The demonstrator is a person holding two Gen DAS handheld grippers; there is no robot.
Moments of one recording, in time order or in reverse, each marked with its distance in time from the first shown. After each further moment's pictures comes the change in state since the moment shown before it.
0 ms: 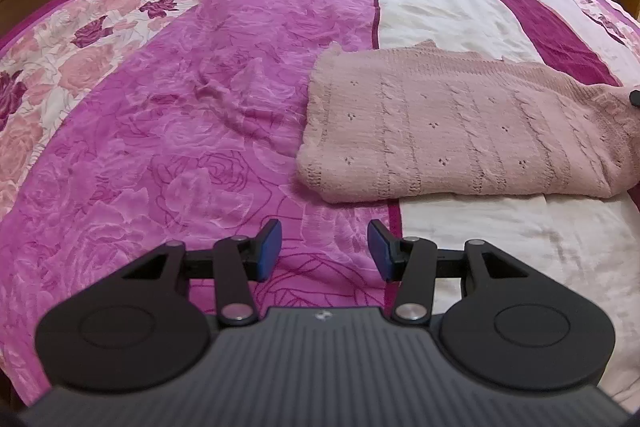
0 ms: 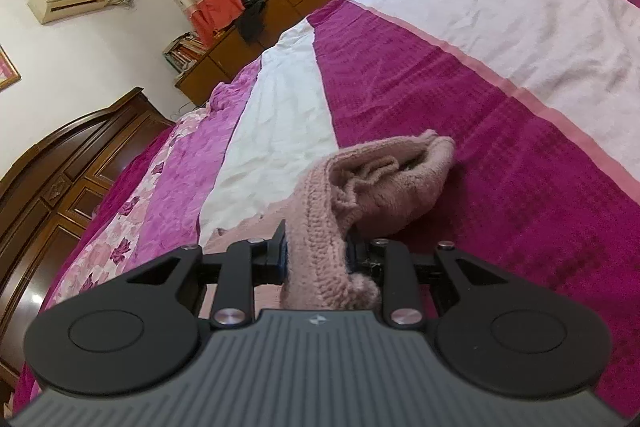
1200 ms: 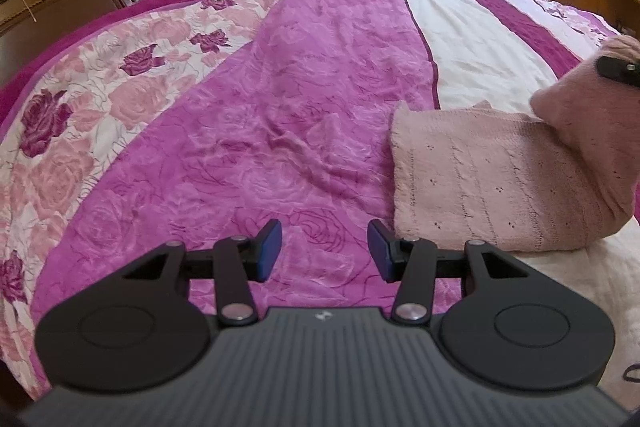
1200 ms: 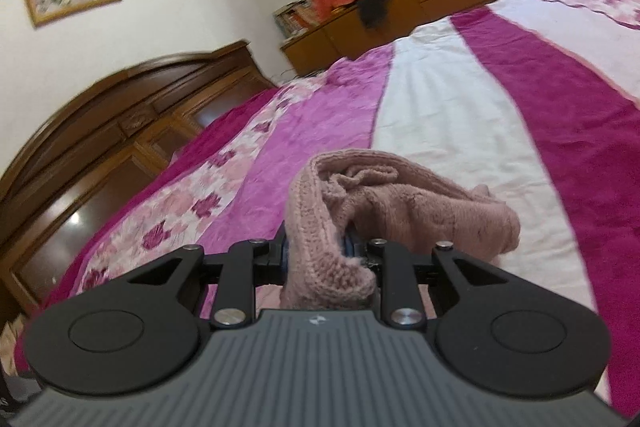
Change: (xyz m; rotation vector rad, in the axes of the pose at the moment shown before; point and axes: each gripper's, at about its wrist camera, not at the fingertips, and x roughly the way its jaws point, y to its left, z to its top) left arm -0.020 0.068 0.024 -0.049 -0.106 0.054; right arm 0.032 0.191 -0.032 -0.292 0.047 0.226
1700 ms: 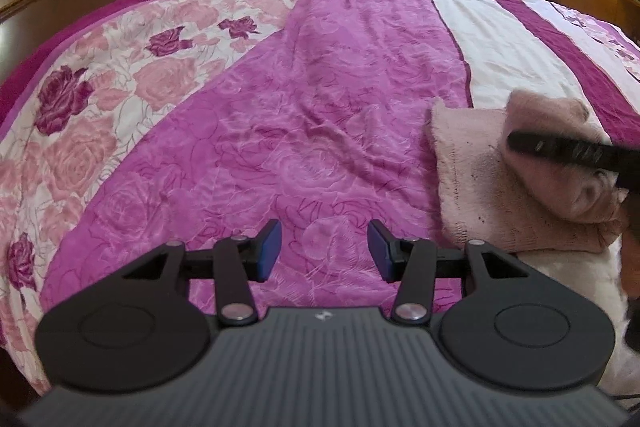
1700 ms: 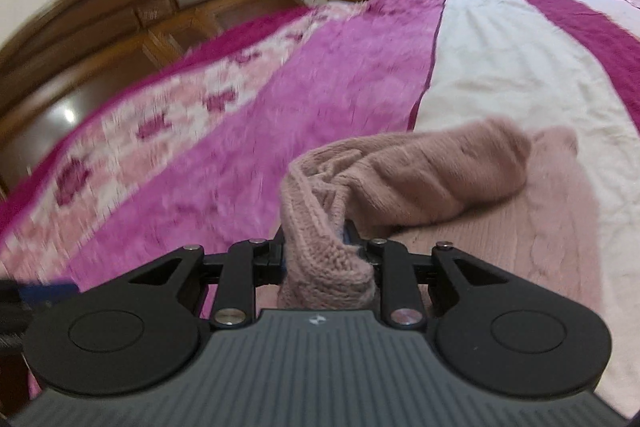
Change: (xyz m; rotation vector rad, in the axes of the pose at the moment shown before) left arm 0.009 0.035 -0.008 -0.053 0.015 0.024; right arm 0.103 0.076 -0.091 -0.211 0.200 -0.022
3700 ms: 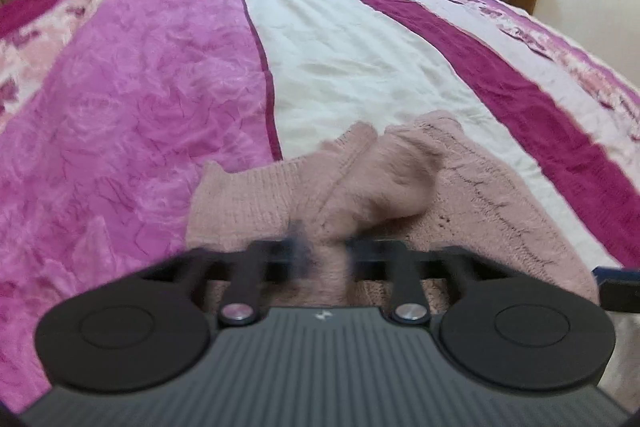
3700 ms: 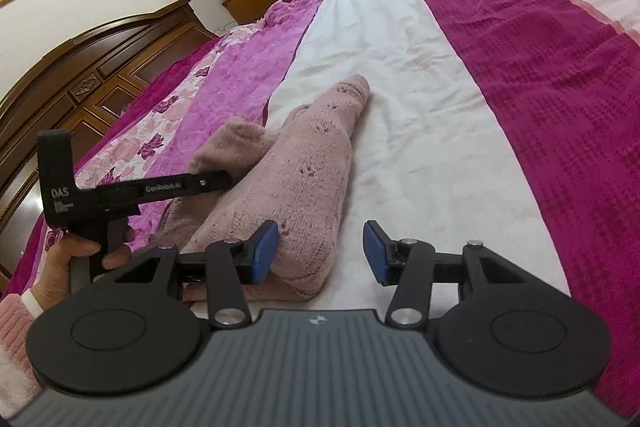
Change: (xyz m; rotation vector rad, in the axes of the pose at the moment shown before) left arm 0.138 -0.135 0.071 0.233 0.004 -0.452; right arm -0.123 -0.134 -0.050 0.343 -0.044 -0.096
